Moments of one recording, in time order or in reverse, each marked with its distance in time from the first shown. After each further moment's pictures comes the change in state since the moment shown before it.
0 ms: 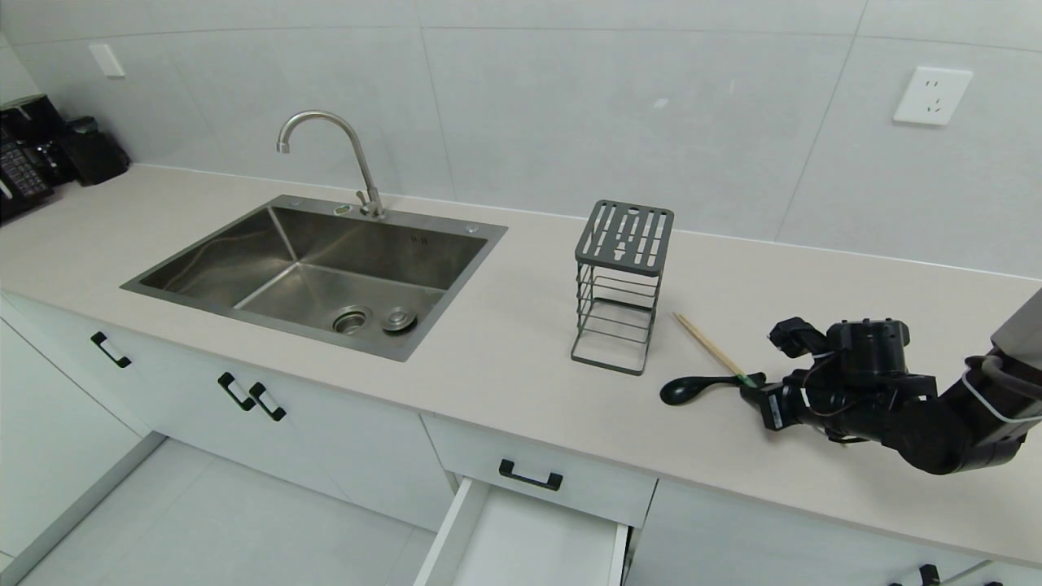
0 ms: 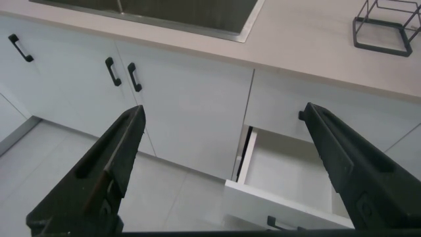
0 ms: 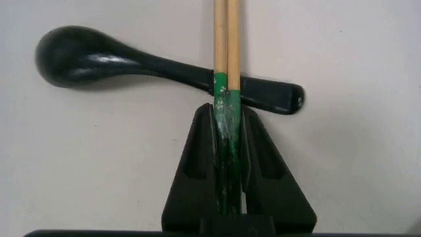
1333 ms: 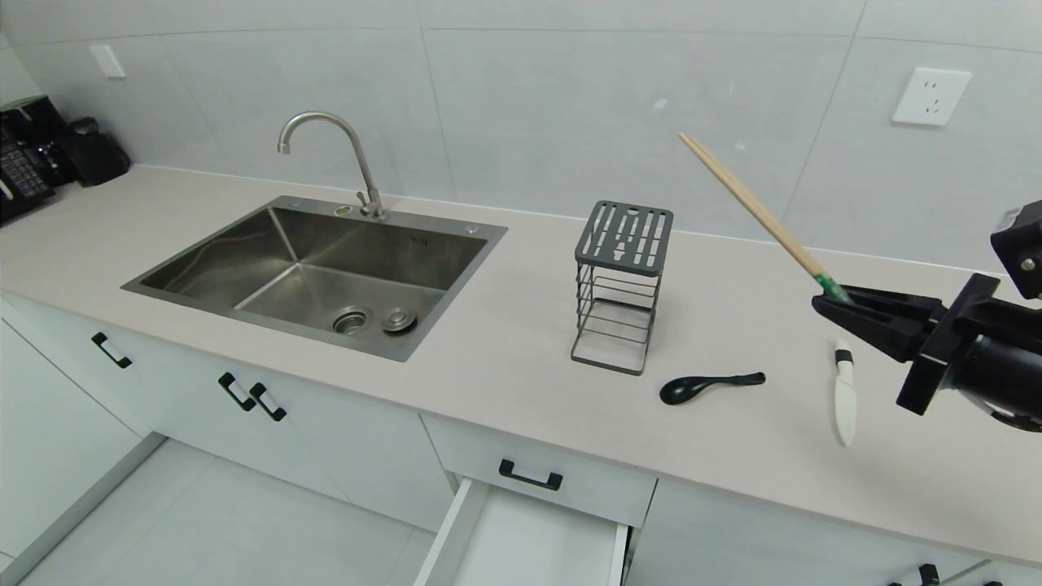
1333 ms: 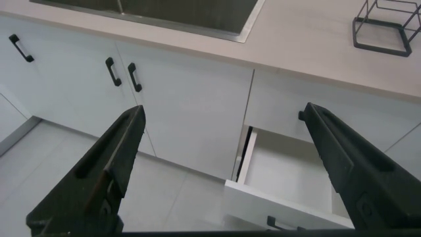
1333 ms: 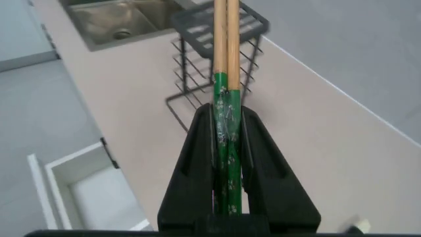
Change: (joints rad) left arm 0.000 0.000 0.000 0.000 0.000 0.000; right arm 0.176 -0.789 0.285 -0.039 0.146 -0.095
